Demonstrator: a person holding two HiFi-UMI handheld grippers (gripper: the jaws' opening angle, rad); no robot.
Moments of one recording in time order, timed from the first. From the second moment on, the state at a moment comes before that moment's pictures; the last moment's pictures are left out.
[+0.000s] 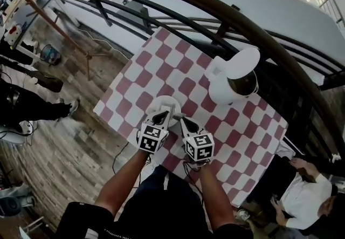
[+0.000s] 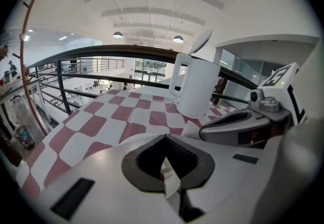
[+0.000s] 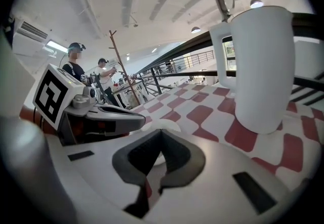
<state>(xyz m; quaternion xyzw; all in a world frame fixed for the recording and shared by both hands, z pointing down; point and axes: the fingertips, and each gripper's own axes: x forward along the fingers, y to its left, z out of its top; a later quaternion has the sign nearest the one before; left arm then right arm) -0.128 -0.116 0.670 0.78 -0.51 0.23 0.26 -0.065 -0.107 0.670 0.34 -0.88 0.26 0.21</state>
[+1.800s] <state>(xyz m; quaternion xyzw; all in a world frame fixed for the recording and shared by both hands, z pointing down) 0.052 -0.220 0.482 0.89 -0.40 0.18 0.09 0.126 -0.190 0.468 0.54 -0.83 0.12 0.06</state>
